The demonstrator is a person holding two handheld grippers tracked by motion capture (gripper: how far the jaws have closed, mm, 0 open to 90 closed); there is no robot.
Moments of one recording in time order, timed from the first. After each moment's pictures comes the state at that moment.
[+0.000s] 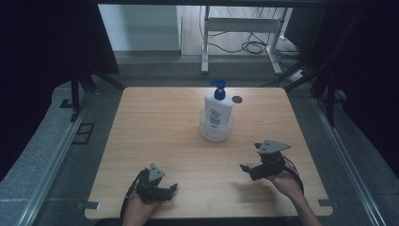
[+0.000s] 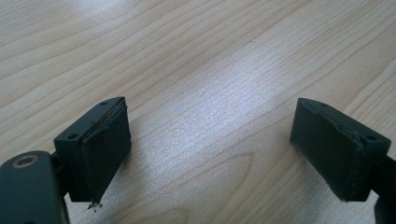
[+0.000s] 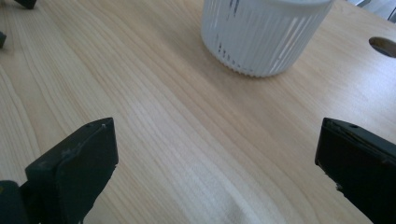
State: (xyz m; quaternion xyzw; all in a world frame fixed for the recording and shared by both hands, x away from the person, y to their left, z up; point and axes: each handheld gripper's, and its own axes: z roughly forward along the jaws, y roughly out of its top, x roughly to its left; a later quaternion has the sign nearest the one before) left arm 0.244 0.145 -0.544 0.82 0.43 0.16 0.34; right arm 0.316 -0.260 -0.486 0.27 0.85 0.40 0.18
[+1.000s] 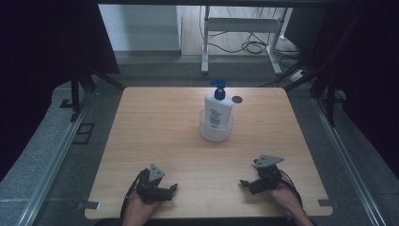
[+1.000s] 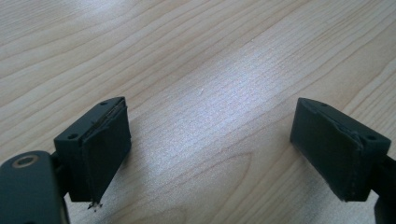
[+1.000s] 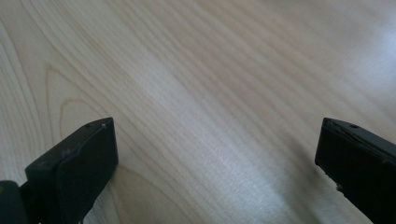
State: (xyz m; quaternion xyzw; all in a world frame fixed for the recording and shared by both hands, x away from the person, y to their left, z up) left arm 0.244 0.144 -0.544 0.82 0.43 0.16 0.34; right arm 0.300 -0.265 -0.543 0.29 0.88 0.36 0.13
